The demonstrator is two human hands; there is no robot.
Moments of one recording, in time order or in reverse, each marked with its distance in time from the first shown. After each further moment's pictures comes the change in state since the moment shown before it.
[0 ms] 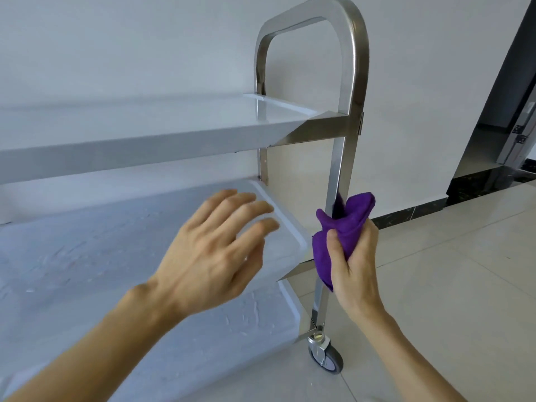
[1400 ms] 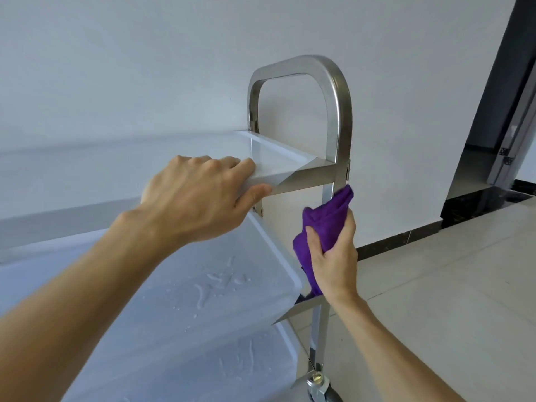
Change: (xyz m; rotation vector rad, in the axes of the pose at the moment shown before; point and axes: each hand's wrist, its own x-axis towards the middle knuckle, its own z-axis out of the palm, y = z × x) left_hand 0.110 -0.062 -0.031 0.288 -0.305 -0.188; right_hand 0.073 0.024 0.033 -0.050 0.087 0.052
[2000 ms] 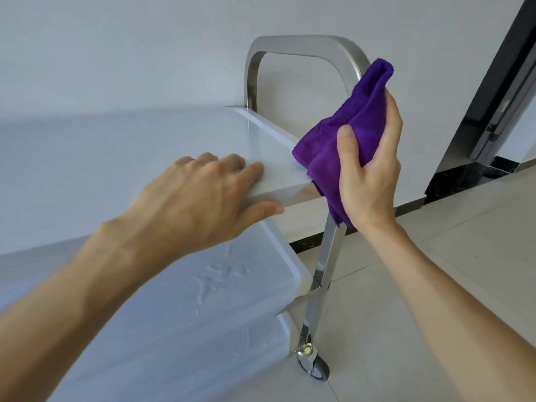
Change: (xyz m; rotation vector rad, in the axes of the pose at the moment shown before) left_hand 0.011 -0.020 -0.003 -0.074 -0.190 0.027; right_hand 0.107 -0.114 -0.012 0.007 0.105 -0.167
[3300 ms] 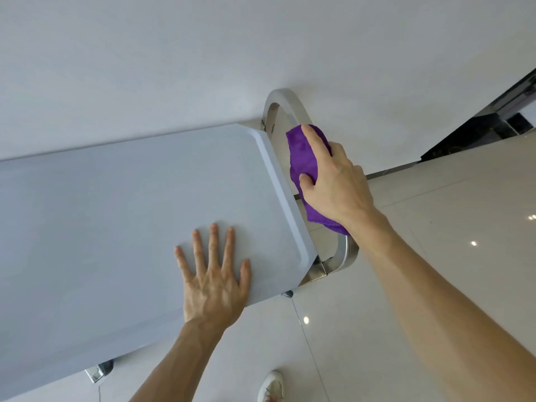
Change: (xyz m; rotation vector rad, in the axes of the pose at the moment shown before) left_hand 0.024 -0.024 -0.018 -0.423 -0.658 -0.555; right_hand 0.196 -0.070 0.092 -0.885 -1.015 0.202
